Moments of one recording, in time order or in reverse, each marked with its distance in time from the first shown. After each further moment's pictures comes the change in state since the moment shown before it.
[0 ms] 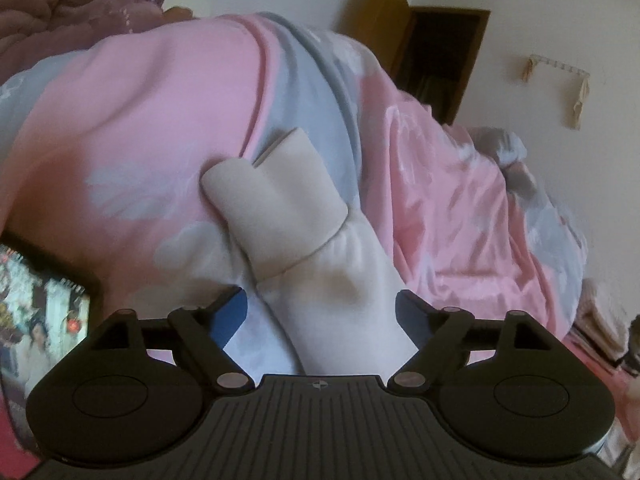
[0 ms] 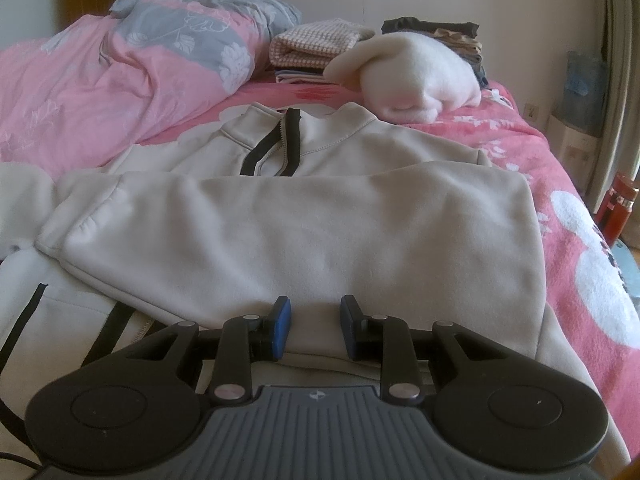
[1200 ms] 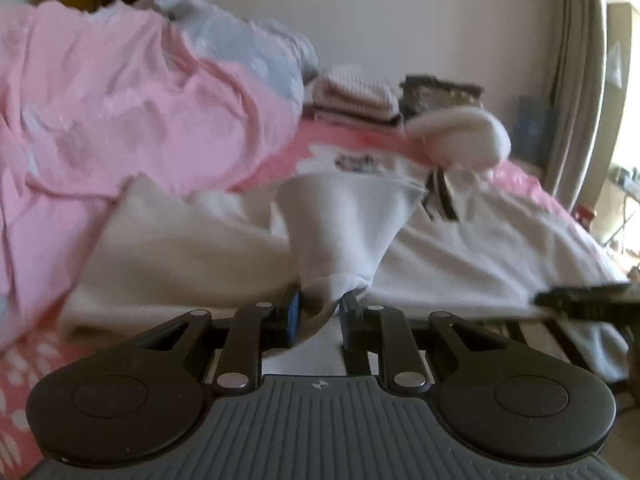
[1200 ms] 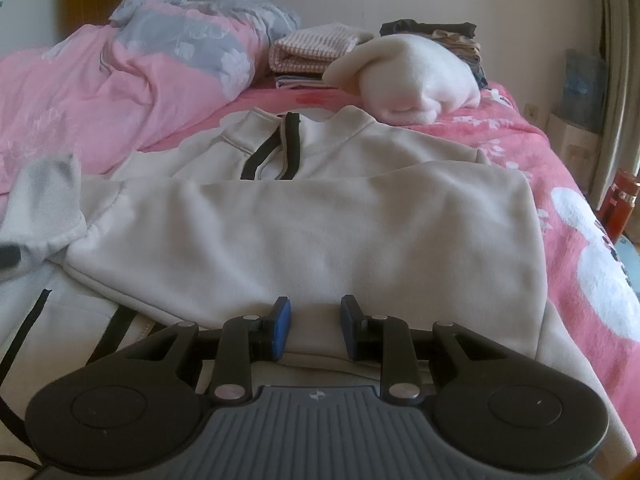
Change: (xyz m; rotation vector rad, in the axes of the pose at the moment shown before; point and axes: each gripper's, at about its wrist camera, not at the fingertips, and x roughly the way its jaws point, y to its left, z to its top) left arm -0.063 -0.139 -0.143 0.564 0.404 -0.640; right arm -0.001 -0.003 -0.003 0.022 -0.019 0.018
